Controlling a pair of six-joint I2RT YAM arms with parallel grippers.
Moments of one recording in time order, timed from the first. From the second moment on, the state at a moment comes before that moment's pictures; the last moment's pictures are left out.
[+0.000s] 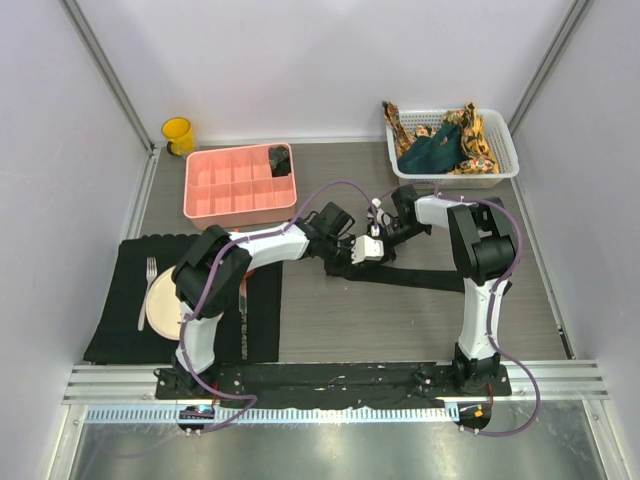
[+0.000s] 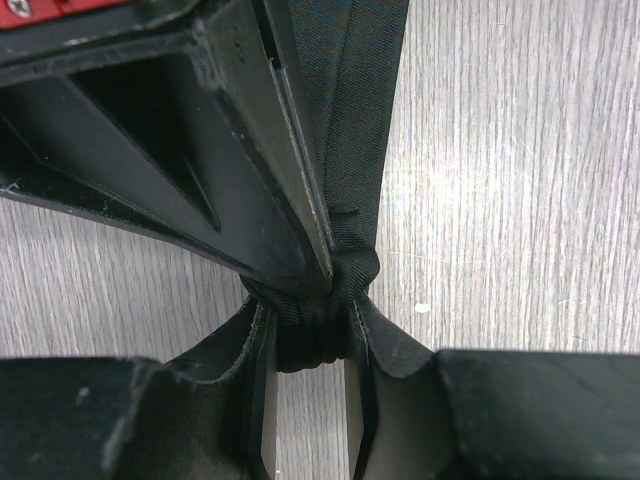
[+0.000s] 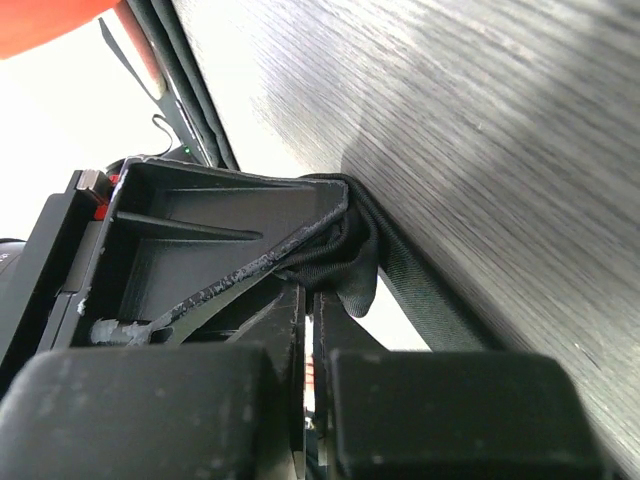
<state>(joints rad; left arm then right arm) -0.79 1.99 1.30 -0.34 0.46 0.69 0.26 2.08 1.27 -0.67 -0.96 0.26</state>
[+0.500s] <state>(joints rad) -0.76 1.97 1.23 -0.22 0.58 0.60 0.21 2.10 1.23 -0.68 -0.94 0.23</state>
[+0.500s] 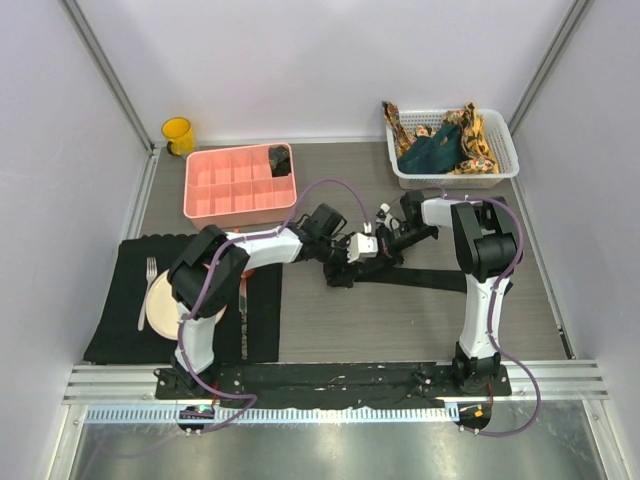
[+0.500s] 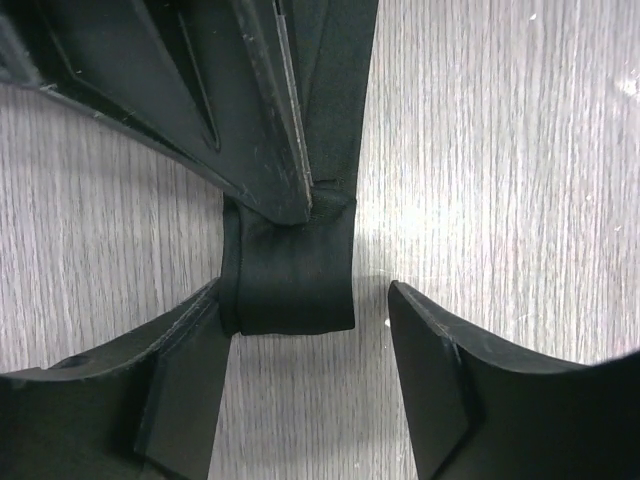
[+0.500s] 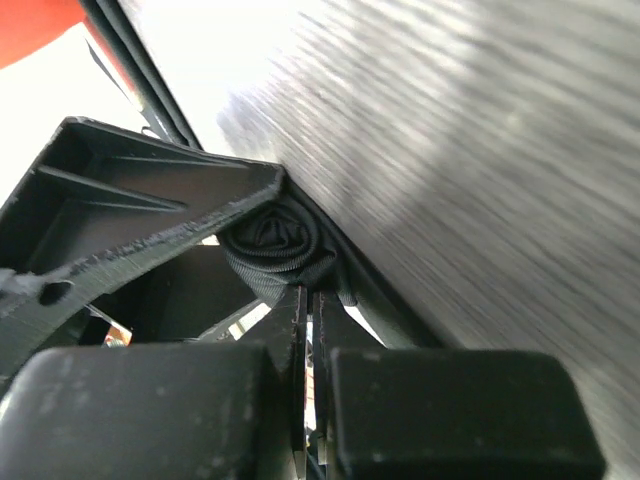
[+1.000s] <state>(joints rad) -0.75 1.97 1.18 -0.06 0.66 0.49 0.19 2.11 1.24 -0.72 -0.89 0.17</state>
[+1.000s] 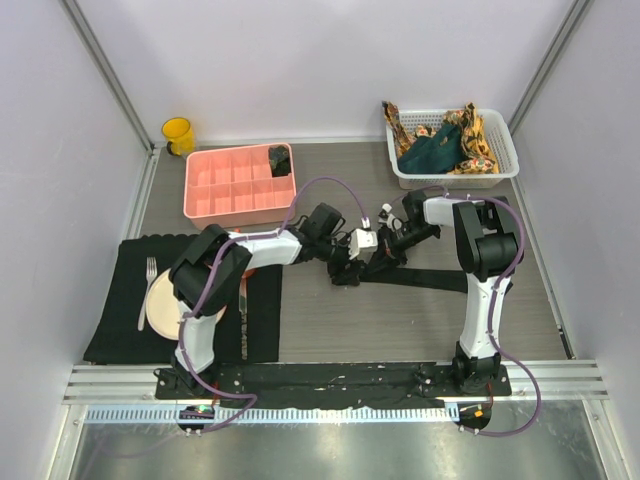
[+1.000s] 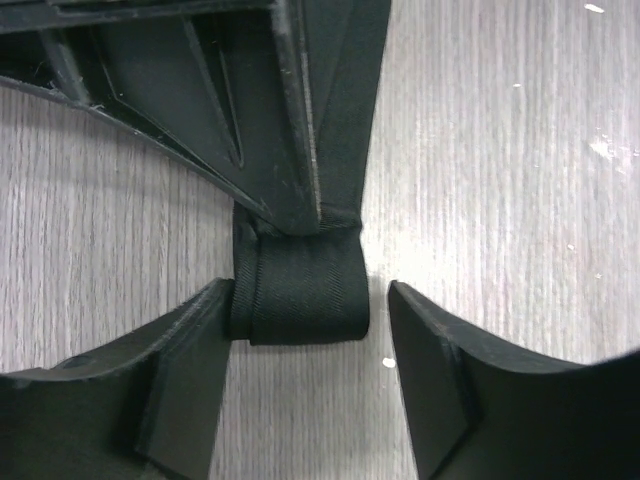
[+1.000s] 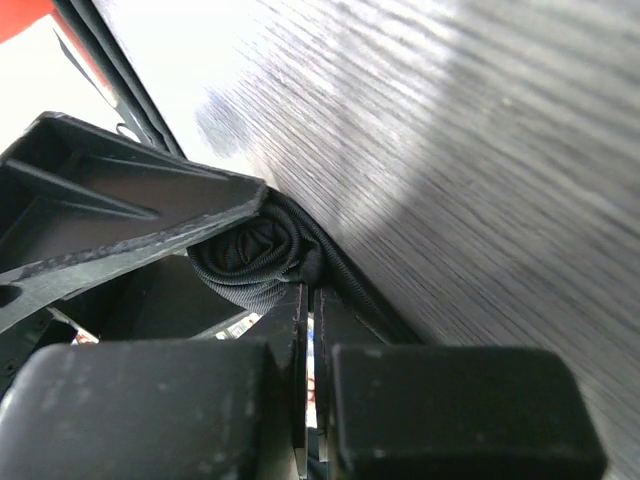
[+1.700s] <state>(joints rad) -0.81 1.94 1.21 -0.22 0.47 0.55 0.26 2.16 1.33 -0.82 -0.90 0.08</state>
